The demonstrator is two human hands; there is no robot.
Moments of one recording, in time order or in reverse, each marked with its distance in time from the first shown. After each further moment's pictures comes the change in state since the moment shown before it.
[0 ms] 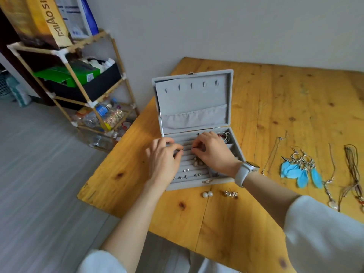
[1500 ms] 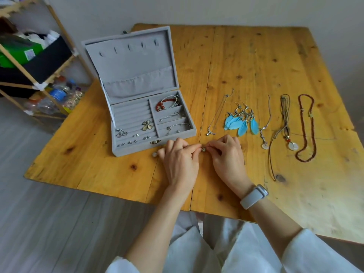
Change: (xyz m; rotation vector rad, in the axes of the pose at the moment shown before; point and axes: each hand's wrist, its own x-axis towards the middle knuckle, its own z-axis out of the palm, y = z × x) left_hand -0.114 0.131 0.056 -0.126 0.050 0.117; right_hand -0.174 0.052 -0.031 0.001 0.388 0.345
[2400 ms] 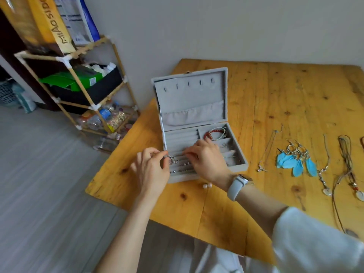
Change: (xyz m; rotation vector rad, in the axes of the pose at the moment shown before) left_hand 0.060 -0.134 -0.097 0.169 0.030 -0.282; right_hand 0.073 -0.123 0.079 -0.019 -0.309 -0.331
